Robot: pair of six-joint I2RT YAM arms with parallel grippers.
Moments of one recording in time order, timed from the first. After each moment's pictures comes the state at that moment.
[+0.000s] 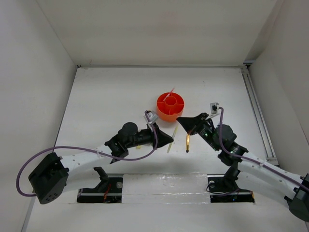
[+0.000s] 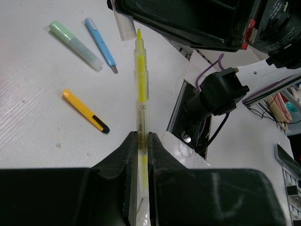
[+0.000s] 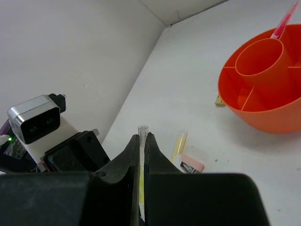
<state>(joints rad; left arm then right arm) -0.90 1.08 0.44 0.54 0.39 -0.56 0.81 0.78 0.42 0.42 0.14 0.79</state>
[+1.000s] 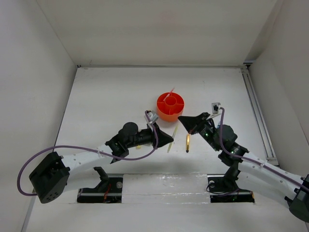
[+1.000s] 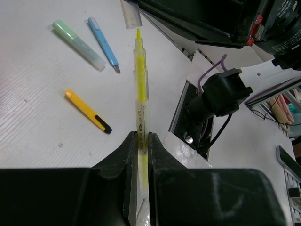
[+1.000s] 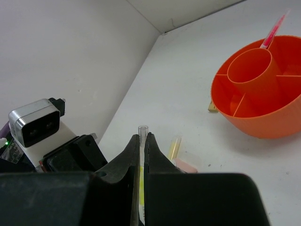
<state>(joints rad) -0.90 1.10 0.44 0.54 0.38 -0.56 0.81 0.77 0.42 0.42 0.17 0.75</state>
